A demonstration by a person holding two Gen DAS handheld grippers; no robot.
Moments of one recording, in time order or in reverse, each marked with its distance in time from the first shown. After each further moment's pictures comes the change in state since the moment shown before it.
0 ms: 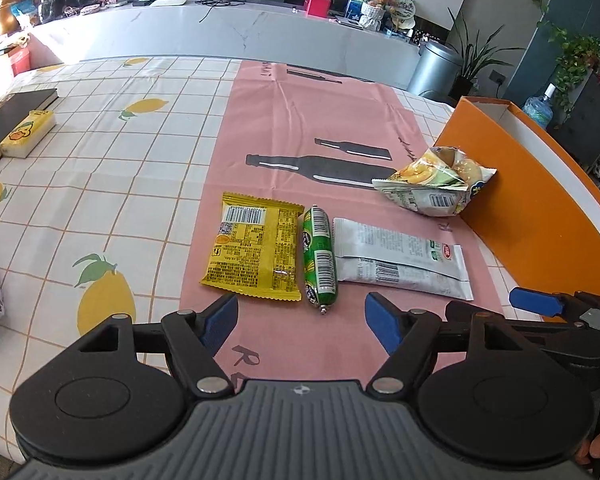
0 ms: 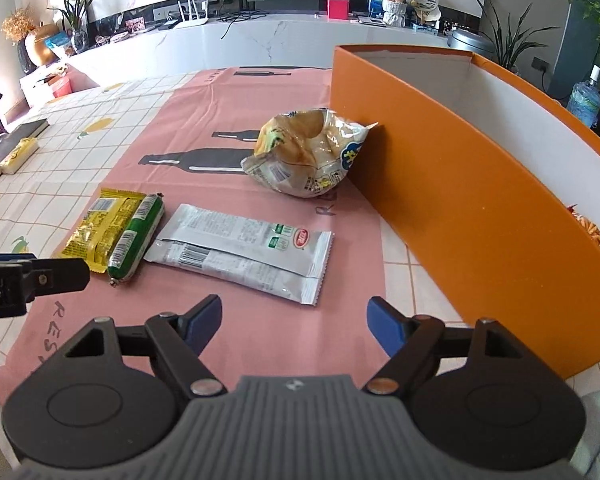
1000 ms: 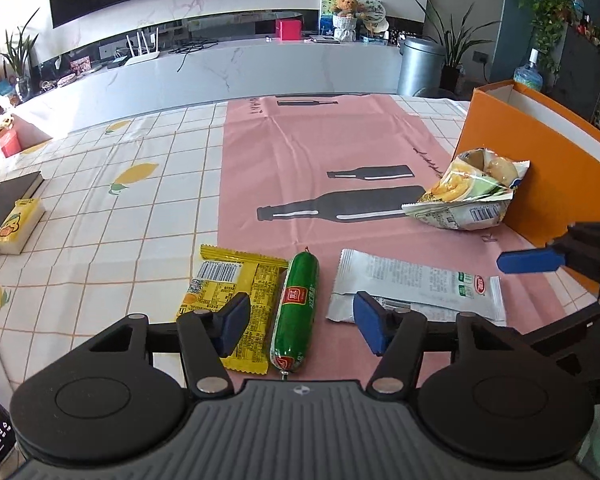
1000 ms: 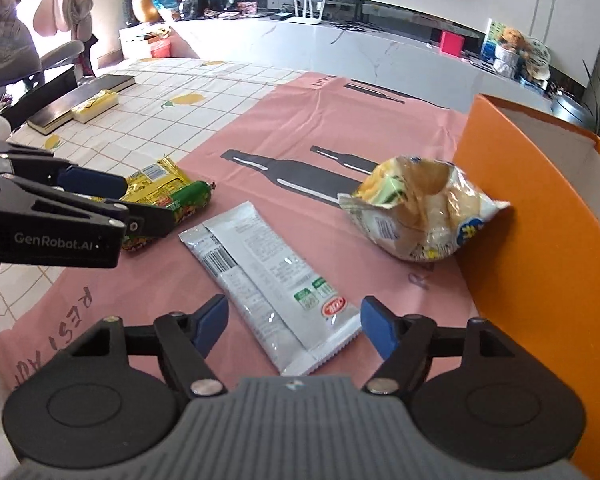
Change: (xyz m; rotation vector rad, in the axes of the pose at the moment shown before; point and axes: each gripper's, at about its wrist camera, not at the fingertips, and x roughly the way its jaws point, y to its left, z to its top) left arm 0.032 0.006 0.026 0.225 -0.085 0.068; right arm 0.039 0.029 0.030 -0.317 -0.054 0.222
